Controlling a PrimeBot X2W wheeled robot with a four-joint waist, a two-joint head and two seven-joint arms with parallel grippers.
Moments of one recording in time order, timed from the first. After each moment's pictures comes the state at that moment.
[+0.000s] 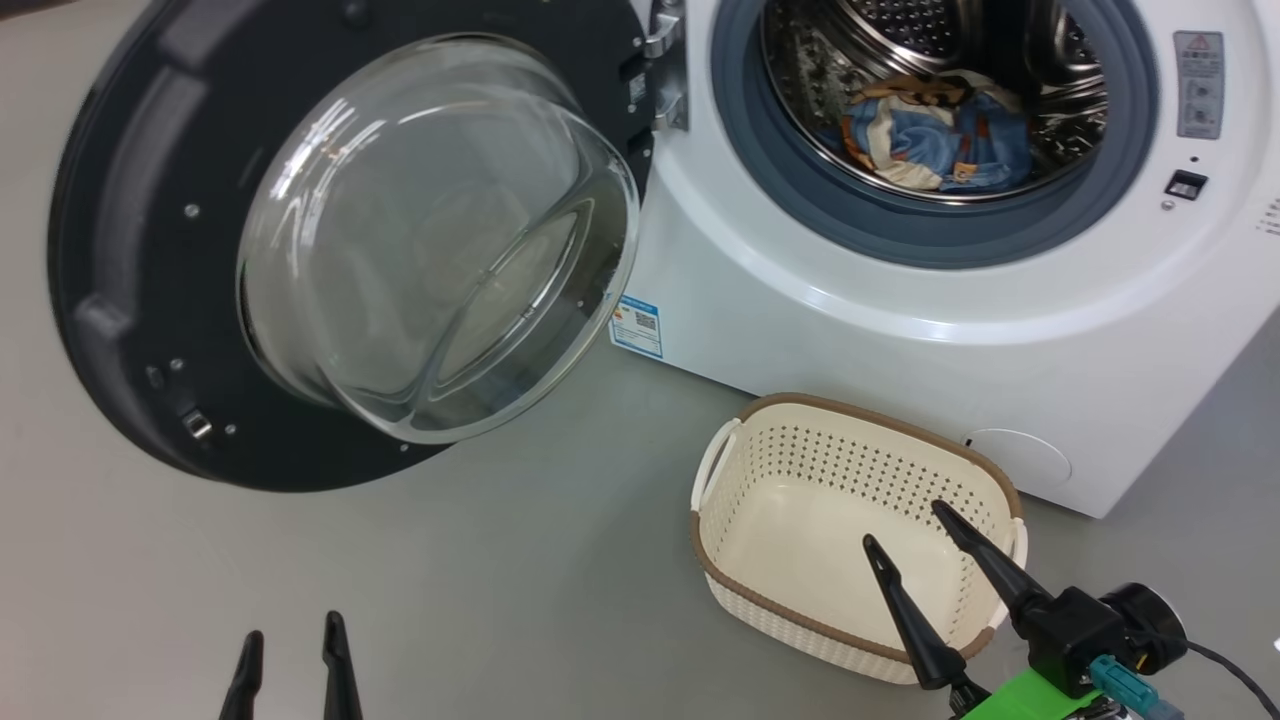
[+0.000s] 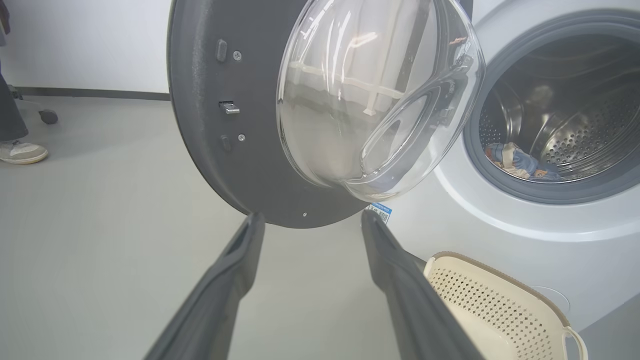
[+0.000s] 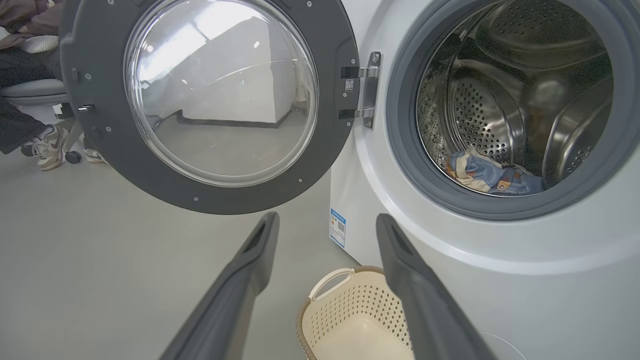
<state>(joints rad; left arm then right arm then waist) 0.17 0.04 -0.08 0.01 -0.34 0.14 -0.26 -0.02 -0.19 0.20 0.10 0.12 0.13 -0.26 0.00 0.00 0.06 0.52</state>
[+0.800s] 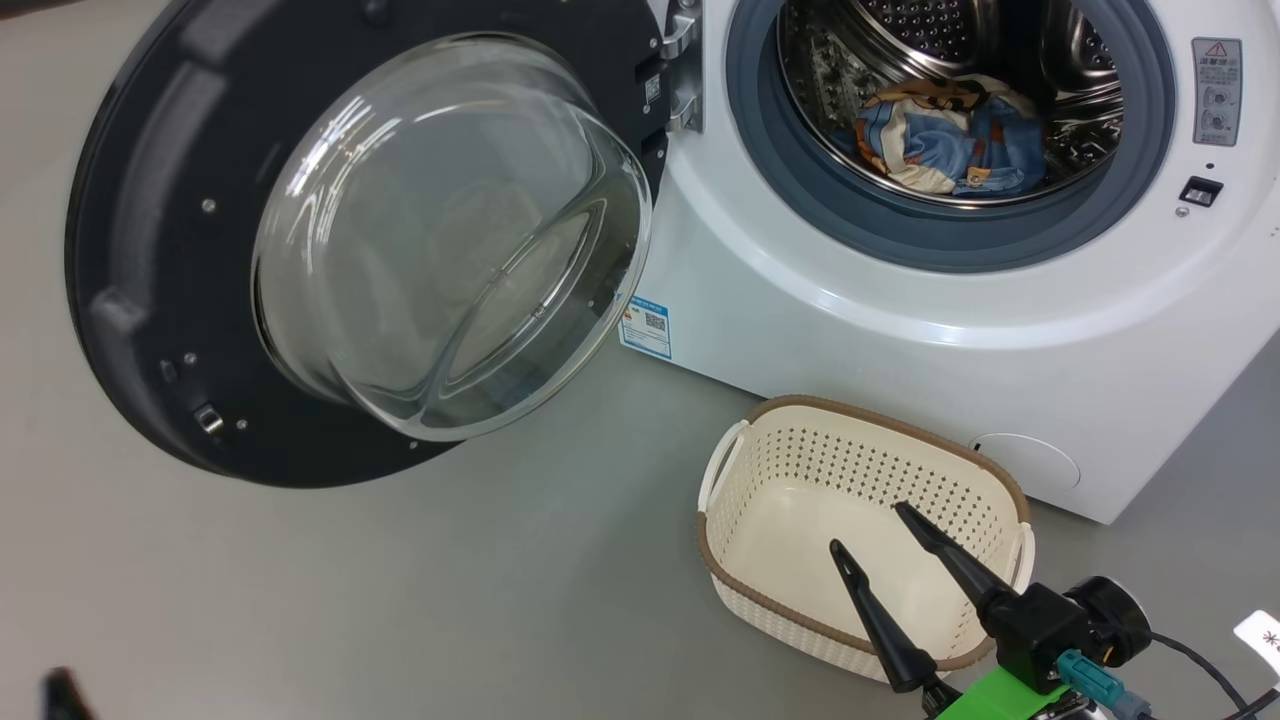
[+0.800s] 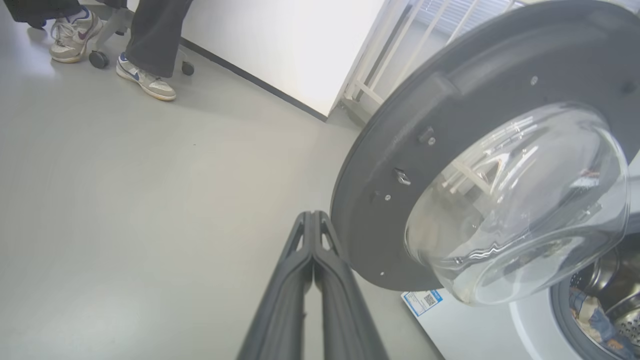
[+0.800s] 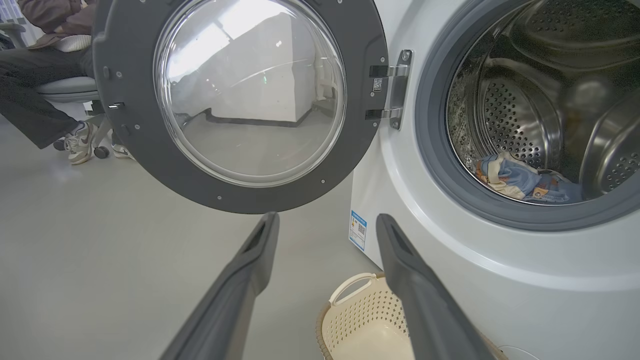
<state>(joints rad) 0.18 0.04 0.20 -0.01 -0.71 0.11 -0.26 -0.06 -0.19 0.27 0.14 0.14 0.13 -0.26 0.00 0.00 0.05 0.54</state>
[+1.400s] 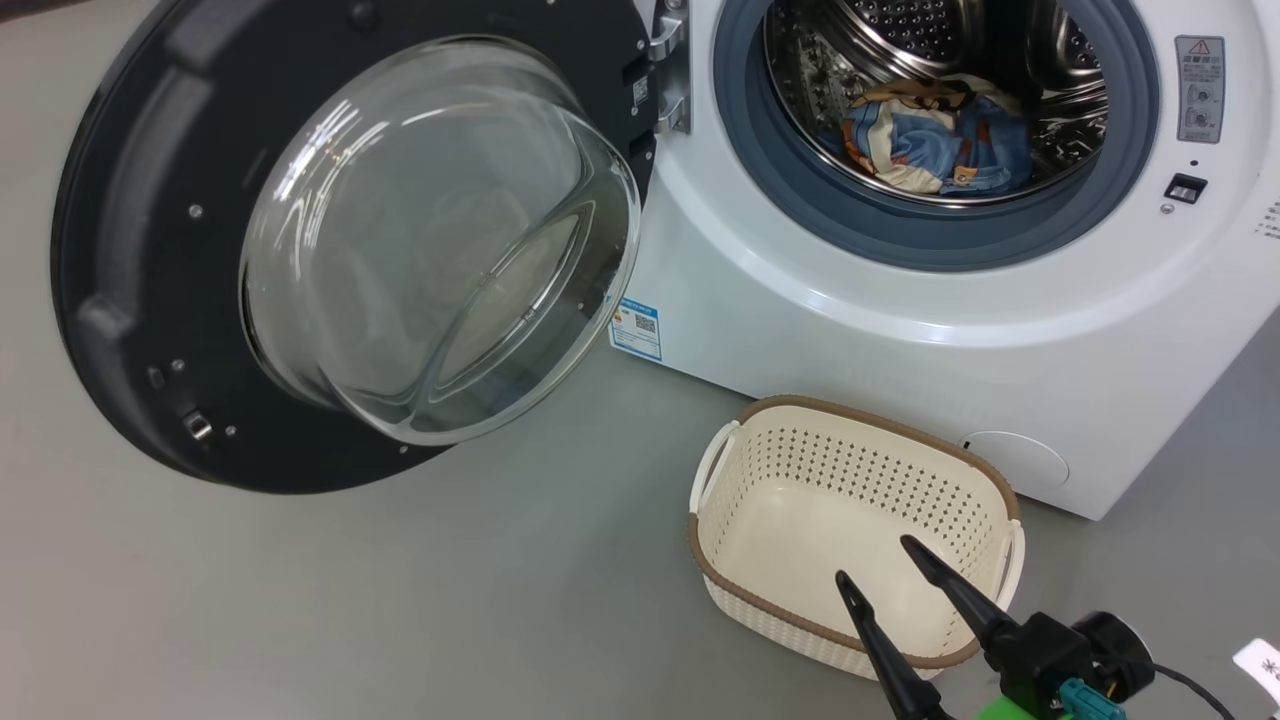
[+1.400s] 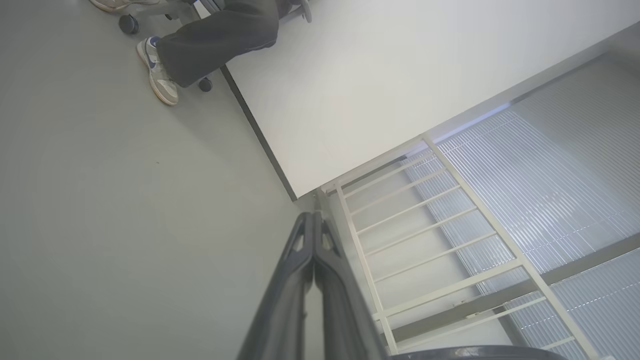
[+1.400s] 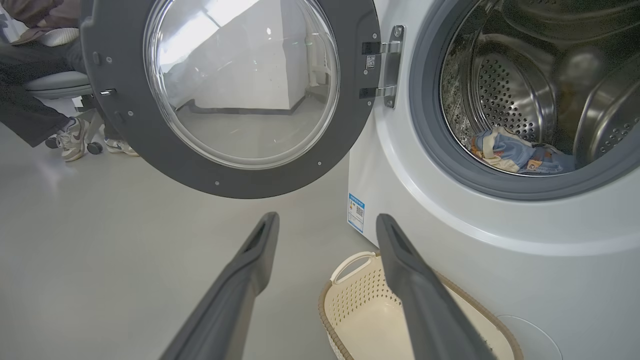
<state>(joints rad) -0.29 0.25 0.59 0.48 -1.19 -0.12 -0.14 -0.02 -0.18 0.26 0.14 0.14 0.13 -0.26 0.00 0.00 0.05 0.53</state>
